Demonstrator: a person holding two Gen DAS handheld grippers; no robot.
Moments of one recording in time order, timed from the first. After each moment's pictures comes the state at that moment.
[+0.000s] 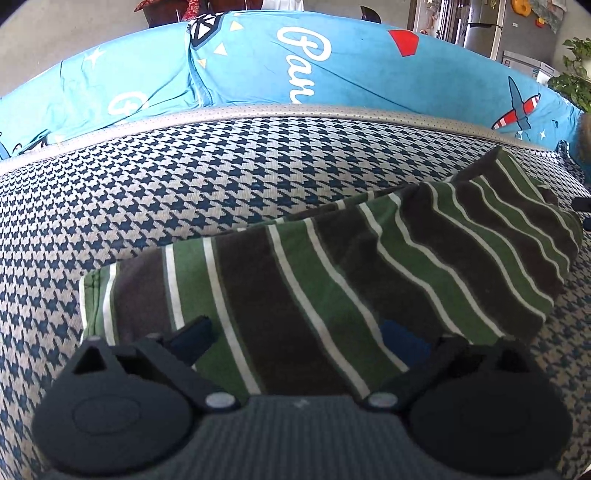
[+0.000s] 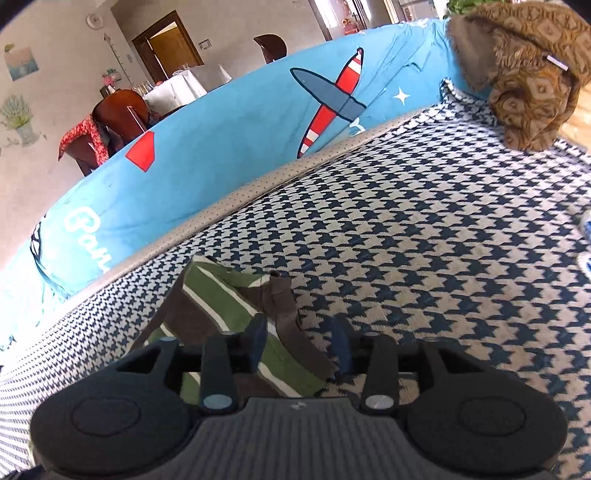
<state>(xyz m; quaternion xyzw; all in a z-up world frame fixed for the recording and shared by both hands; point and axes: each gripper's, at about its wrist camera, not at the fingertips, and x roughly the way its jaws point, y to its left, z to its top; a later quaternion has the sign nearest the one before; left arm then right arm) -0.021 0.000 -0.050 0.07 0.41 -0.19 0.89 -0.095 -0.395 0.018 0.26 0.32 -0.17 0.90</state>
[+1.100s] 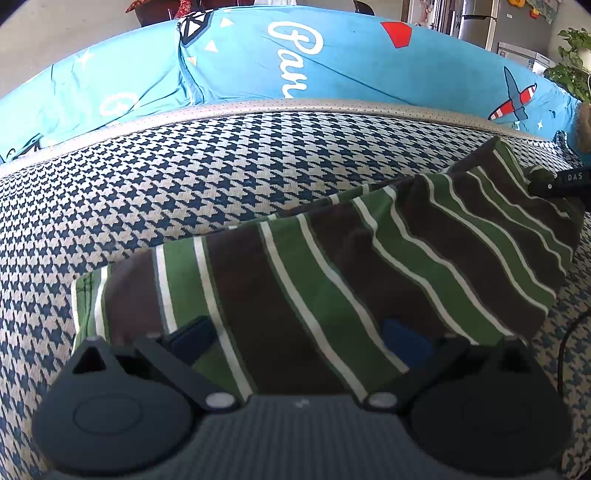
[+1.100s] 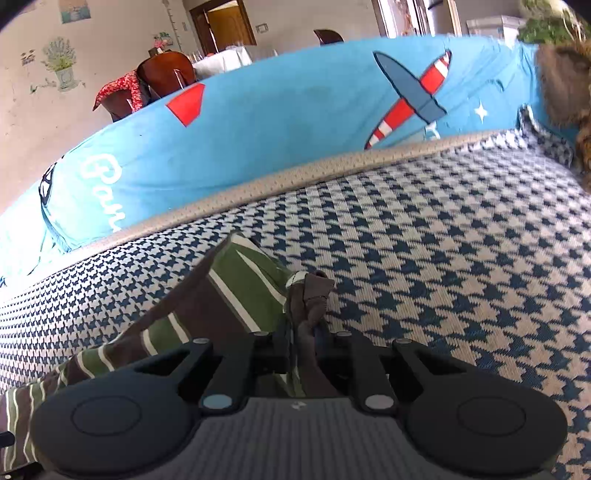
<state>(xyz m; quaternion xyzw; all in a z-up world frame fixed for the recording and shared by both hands) -0.014 -0.007 -0.054 0.08 0.42 -0.19 0.88 -0.040 -0.364 -0.011 0.15 0.33 -0.12 0.93</state>
